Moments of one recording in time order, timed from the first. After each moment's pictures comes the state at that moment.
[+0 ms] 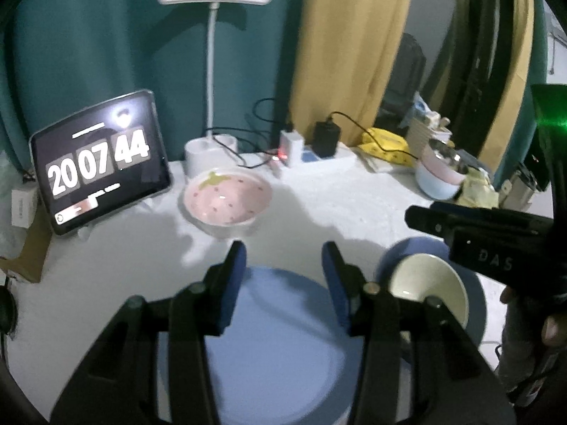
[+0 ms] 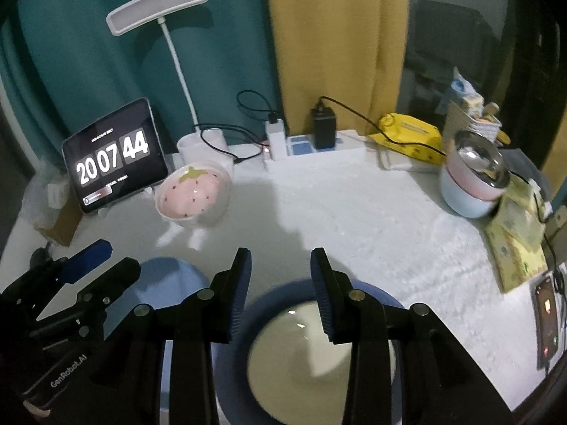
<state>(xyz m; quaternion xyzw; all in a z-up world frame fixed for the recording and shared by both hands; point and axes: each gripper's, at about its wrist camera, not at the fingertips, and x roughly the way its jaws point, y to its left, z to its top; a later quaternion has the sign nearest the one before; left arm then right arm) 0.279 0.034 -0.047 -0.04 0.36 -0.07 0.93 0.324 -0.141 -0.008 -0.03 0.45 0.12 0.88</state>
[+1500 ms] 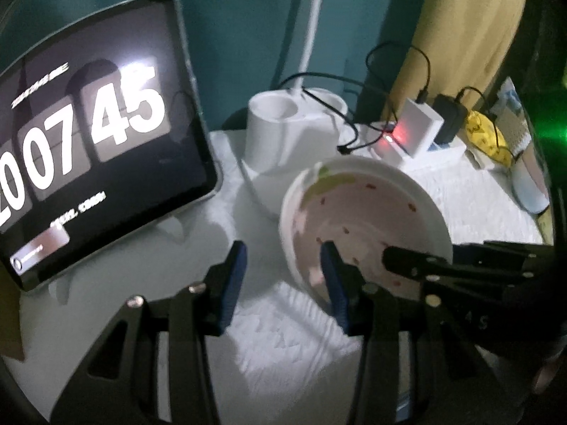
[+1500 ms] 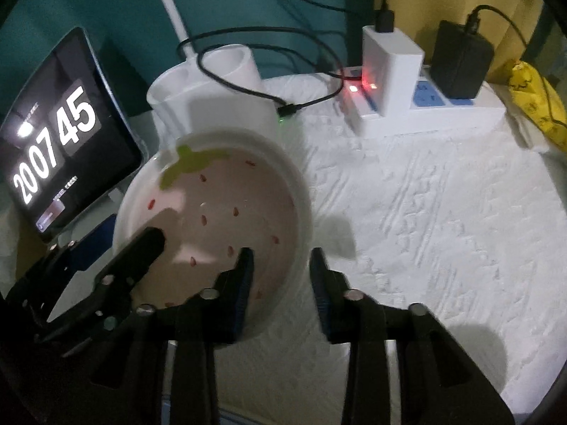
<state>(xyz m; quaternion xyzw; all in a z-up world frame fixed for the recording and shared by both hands) 0.446 0.128 -0.147 -0.03 0.44 -0.04 0.89 0.470 -0.010 -0.146 0.00 0.58 0.13 0.80</state>
